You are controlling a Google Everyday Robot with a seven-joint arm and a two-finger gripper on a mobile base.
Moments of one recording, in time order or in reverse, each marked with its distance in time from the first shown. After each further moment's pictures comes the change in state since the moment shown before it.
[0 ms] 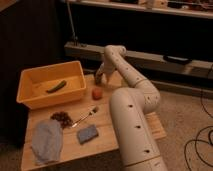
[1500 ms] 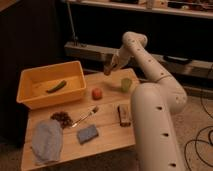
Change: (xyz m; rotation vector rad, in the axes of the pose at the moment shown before) arm 0.031 0.050 -0.132 0.113 0.021 -0.052
